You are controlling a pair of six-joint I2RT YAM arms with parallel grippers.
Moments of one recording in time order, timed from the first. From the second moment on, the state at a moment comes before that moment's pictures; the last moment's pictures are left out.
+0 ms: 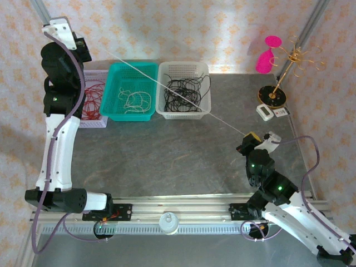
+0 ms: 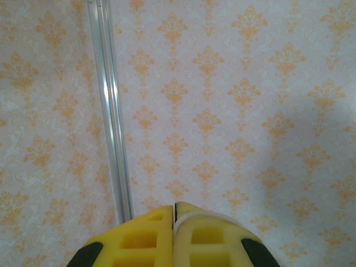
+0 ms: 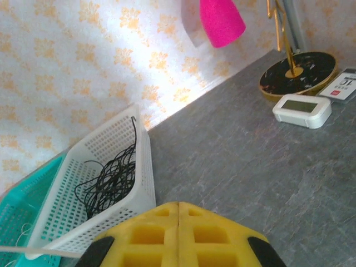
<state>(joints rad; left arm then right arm) 0.03 1.35 1.74 -0.26 -0.35 0.04 0.72 0.42 0.50 -0.36 0.82 0.75</state>
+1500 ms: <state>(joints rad) 0.07 1.63 2.05 -0.24 -0.05 -0.07 0.72 0.72 0.46 0.01 0.16 0.49</state>
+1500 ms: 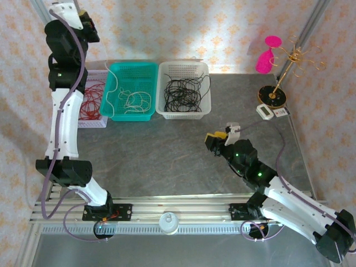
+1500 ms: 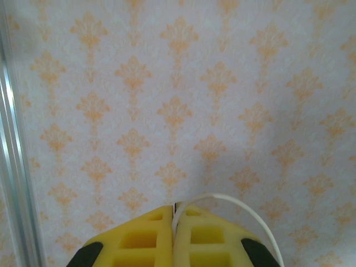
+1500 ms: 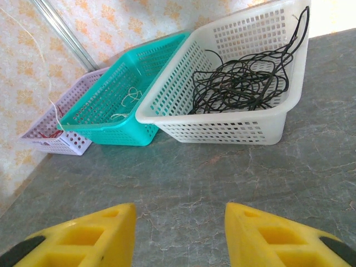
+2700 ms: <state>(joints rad) 0.07 1.28 2.01 -0.20 -0.31 0.15 0.72 1.06 0.65 0.10 0.14 0.45</state>
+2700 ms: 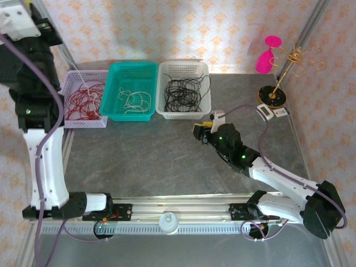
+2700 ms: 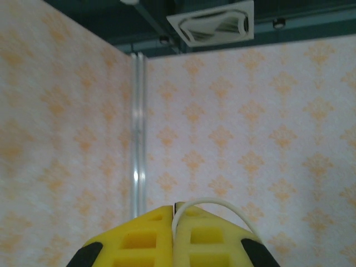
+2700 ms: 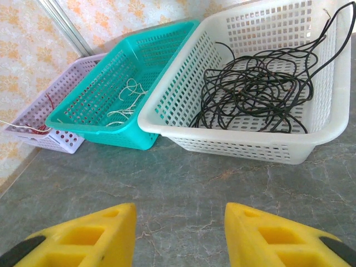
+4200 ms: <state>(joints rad) 0.07 0.90 1.72 -0.79 -0.15 0.07 0.87 1.59 1.10 0.28 -0.40 0.16</state>
